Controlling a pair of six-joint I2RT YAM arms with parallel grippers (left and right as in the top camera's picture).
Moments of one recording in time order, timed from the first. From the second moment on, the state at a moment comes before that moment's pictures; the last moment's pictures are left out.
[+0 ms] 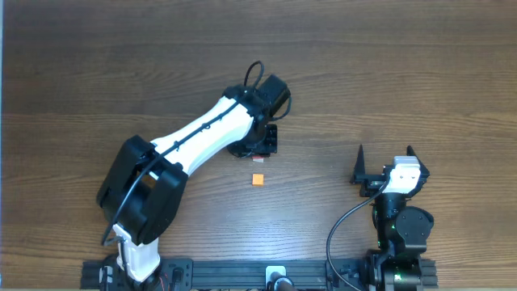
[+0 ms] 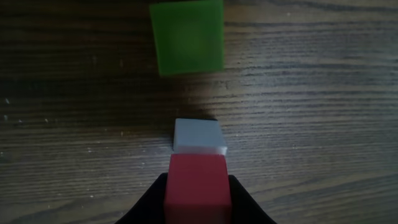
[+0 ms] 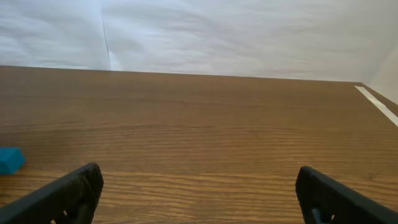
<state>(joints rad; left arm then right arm) -0.69 1.98 1.43 -0.98 0.09 -0.65 -0.04 0.02 0.01 -0.07 0.01 -0.06</state>
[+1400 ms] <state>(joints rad) -0.71 1.99 1.44 -0.98 0.04 -0.65 -0.04 0.02 0.01 -0.07 0.01 -0.06</state>
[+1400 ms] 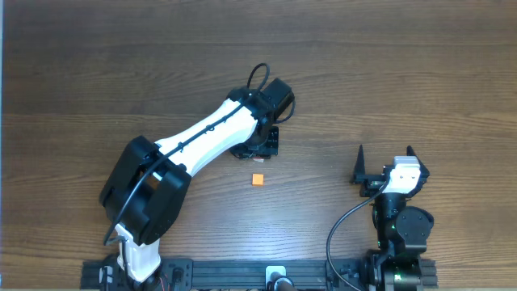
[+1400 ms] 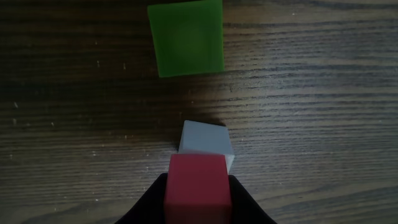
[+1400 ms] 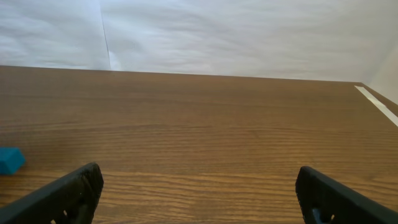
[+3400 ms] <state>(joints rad) -0.78 1.98 1.44 -1.07 0.03 -0.72 -0.04 0.02 0.01 -0.07 0.01 -0.06</state>
